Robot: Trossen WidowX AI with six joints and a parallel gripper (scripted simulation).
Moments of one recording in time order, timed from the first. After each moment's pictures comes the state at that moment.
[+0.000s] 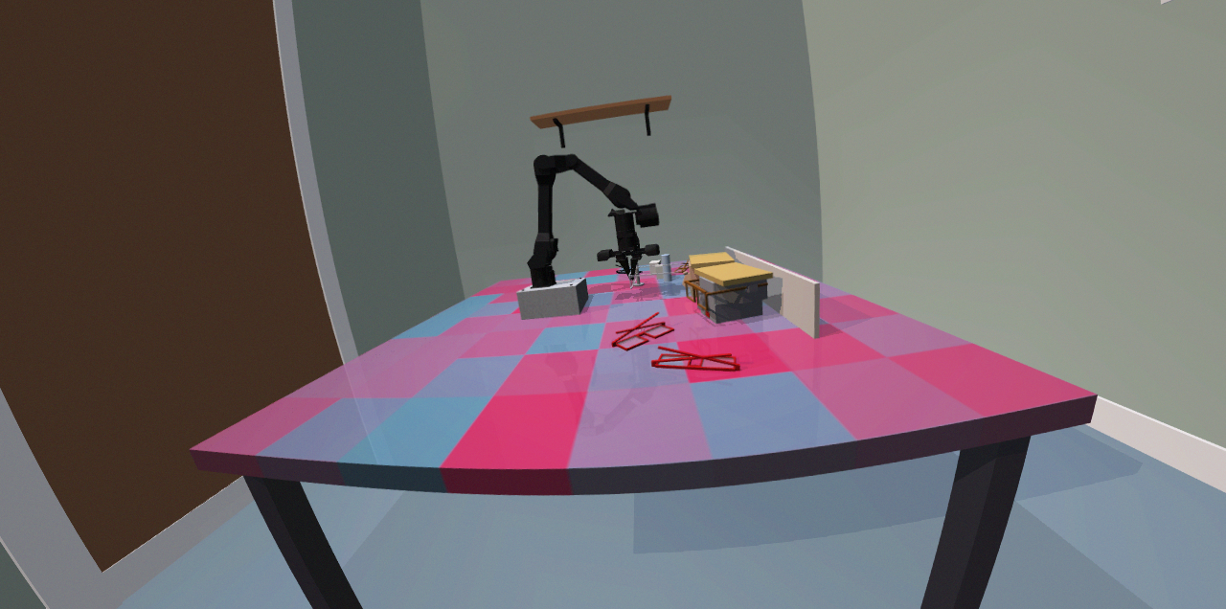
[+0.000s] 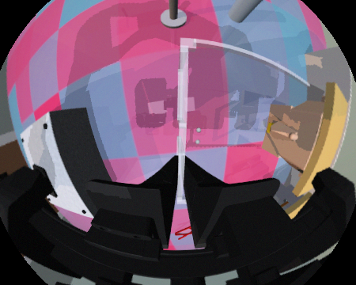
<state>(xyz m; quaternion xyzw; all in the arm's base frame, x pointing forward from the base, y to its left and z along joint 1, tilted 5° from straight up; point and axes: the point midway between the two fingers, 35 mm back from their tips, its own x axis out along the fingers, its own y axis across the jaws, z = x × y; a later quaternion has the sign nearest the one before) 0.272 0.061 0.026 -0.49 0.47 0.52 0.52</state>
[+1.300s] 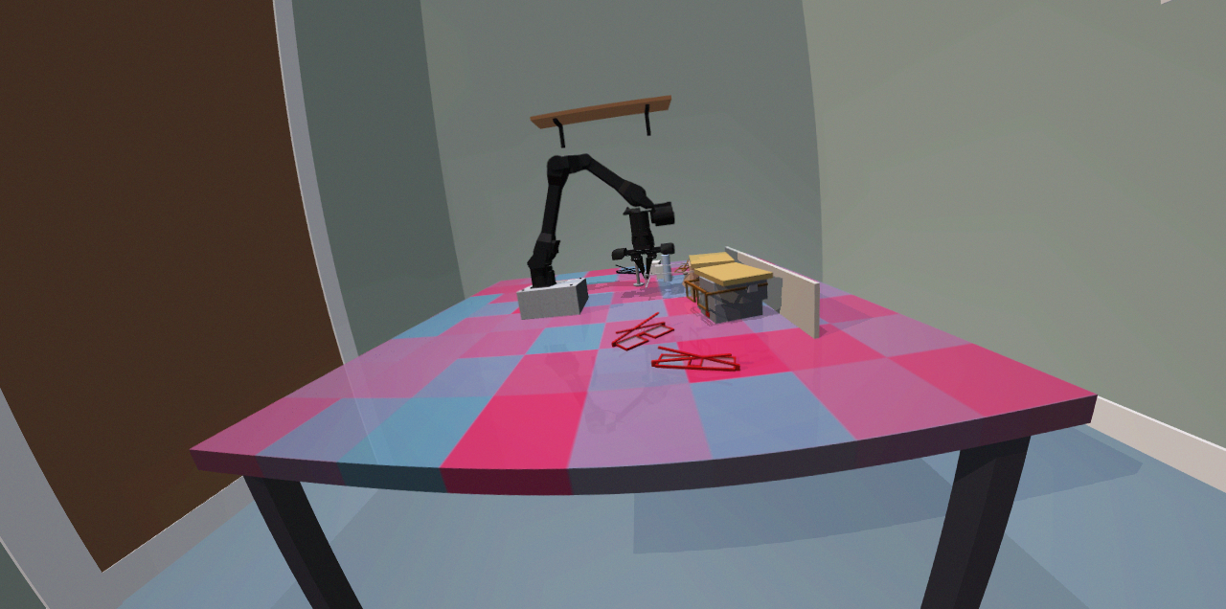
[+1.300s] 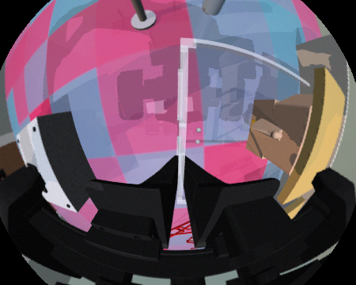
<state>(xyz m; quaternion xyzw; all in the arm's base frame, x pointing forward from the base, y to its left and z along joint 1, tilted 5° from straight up) 0.319 0.061 0.027 -0.49 0.47 0.52 0.53</state>
